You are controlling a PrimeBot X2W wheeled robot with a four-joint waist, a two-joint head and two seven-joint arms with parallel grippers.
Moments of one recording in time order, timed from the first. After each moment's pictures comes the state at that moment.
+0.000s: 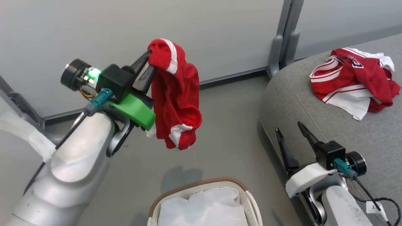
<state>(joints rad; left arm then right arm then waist) -0.74 0.32 -0.65 0.35 -0.37 -0.13 -0.21 -0.24 -0.05 0.10 0.36 0.08 0.13 -0.26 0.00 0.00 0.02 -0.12</state>
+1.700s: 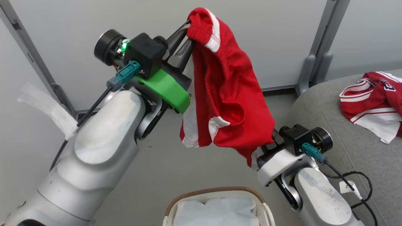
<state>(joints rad) -0.90 0.22 -0.74 0.32 -0.50 -0.10 -0.18 -0.38 -0.05 0.33 0.37 0.14 0.13 -0.26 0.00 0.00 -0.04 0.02</state>
